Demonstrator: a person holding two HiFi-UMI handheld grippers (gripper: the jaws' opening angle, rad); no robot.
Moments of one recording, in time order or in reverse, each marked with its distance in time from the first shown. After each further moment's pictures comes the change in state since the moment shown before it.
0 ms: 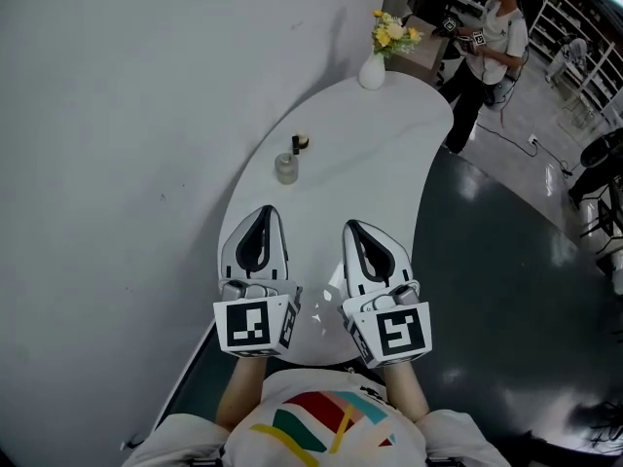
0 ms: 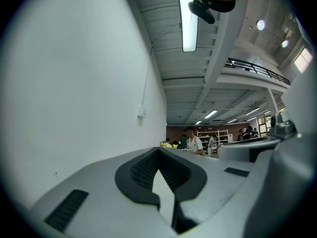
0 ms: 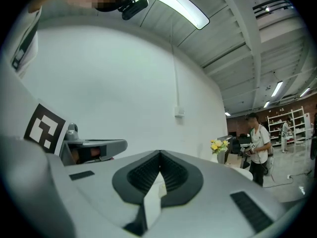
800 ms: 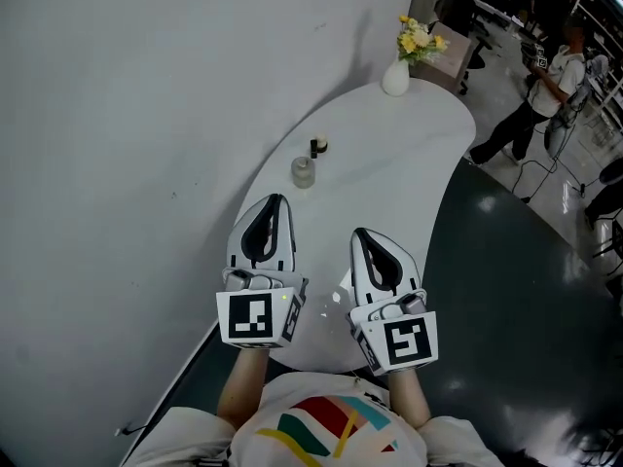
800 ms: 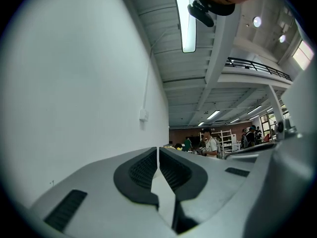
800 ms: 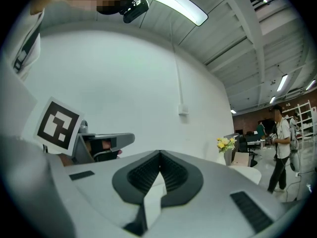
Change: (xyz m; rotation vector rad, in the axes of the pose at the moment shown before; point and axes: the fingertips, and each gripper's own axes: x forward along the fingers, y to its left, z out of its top) left arm 0.025 0.011 0.010 0.027 -0.042 0.029; right arm 0.015 -0.002 -0.007 0.017 -0.013 0.071
